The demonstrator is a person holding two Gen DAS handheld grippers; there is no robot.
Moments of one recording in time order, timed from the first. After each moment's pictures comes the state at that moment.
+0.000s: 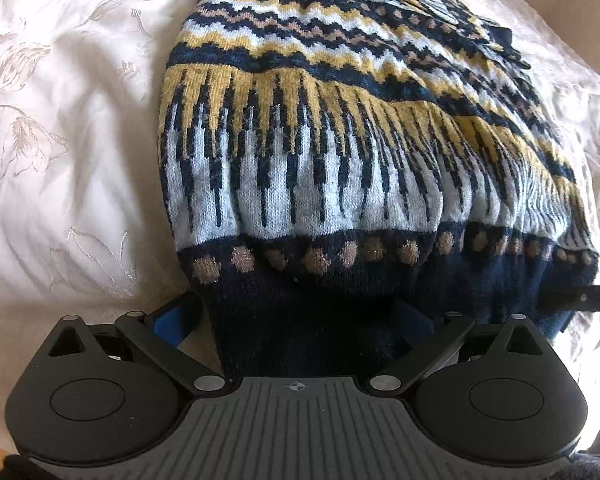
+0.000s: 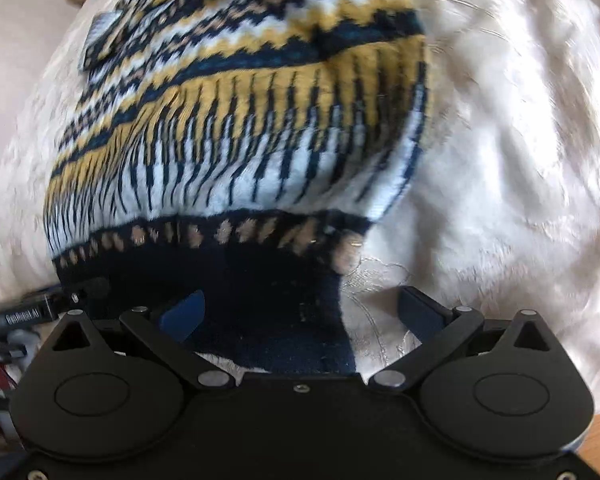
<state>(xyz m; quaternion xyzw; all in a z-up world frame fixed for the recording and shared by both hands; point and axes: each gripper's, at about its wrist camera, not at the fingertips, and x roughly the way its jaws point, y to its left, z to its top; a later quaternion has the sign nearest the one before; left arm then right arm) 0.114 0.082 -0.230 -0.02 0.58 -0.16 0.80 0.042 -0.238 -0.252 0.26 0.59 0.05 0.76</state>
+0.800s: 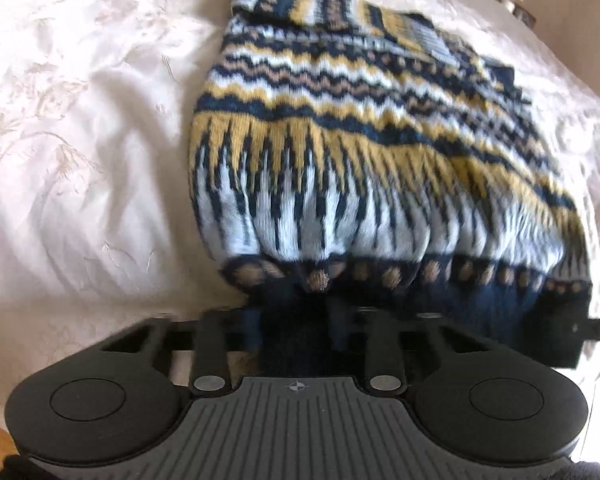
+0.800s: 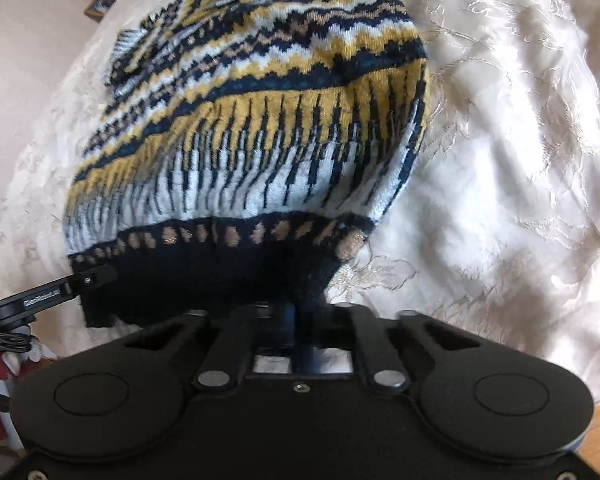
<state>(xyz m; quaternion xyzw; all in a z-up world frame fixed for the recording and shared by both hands) 0.100 0.083 -0.205 -0.03 0.52 -0.13 0.84 0.026 -0.232 -0.229 0.25 0.55 0.06 0.79</state>
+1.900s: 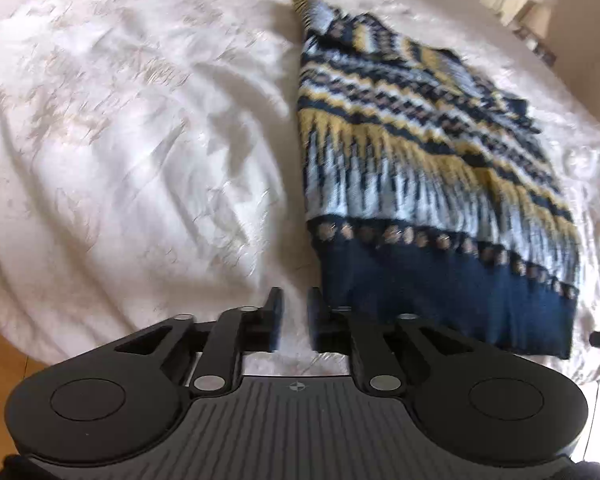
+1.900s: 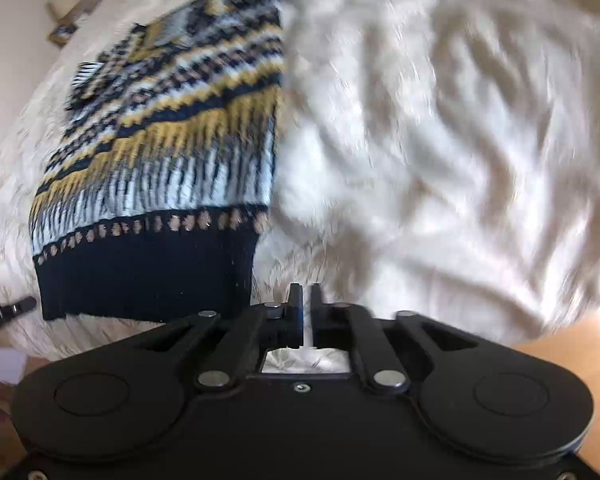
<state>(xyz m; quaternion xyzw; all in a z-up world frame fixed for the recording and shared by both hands) 0.050 0.140 -0.188 -0.05 0.49 -0.09 0.87 -0.034 -0.285 -0.203 0.21 0.53 -0.02 0.82</state>
